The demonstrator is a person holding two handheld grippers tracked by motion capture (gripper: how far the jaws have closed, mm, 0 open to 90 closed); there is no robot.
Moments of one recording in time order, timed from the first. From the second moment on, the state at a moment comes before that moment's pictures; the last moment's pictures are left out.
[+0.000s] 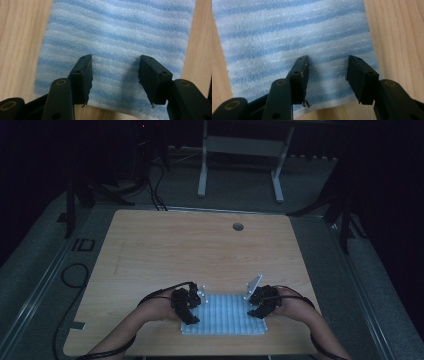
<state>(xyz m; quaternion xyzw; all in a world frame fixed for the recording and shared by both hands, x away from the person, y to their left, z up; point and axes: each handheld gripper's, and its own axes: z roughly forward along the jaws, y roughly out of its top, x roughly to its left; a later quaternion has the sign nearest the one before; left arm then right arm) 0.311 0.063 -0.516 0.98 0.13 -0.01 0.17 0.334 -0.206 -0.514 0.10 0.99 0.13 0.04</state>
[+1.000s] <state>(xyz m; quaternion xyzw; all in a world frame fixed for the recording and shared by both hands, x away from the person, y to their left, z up) 0.418 0.092 -0.514 0.97 0.20 0.01 0.13 0.441 -0.161 -0.514 0.12 0.98 0.11 0.05</state>
